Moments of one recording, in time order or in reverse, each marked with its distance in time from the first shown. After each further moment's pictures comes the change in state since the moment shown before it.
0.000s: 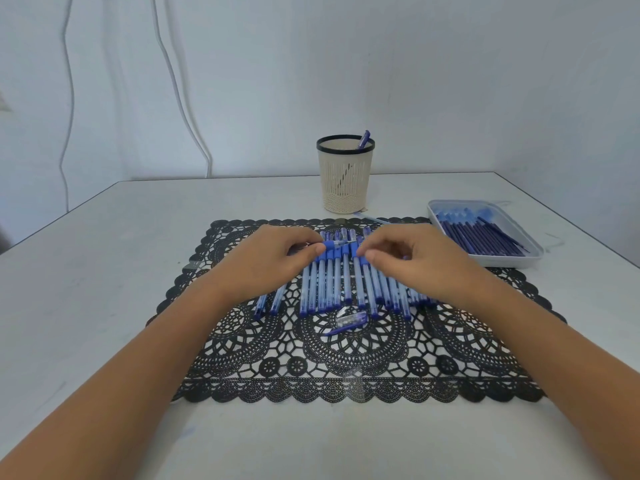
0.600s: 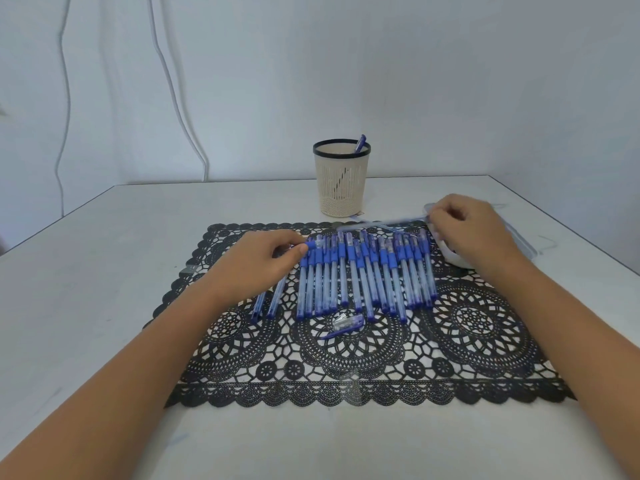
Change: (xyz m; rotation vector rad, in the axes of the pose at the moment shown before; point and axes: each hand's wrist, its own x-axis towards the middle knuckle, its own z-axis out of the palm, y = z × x) left_hand 0.001 -0.020 0.005 -0.034 0.070 -0.062; right_hand 0.012 0.046 -0.036 0.049 0.428 0.254
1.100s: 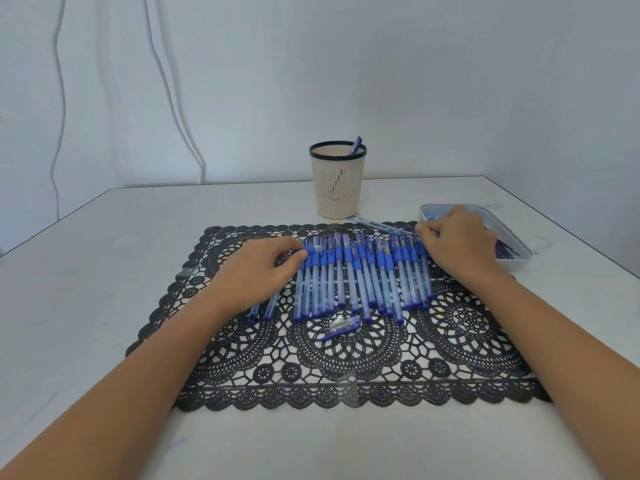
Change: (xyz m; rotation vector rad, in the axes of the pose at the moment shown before) left_hand 0.001 -0.006 0.012 0.039 0.053 0.018; right_hand 0.020 0.035 0.019 -0.683 0.035 0.054
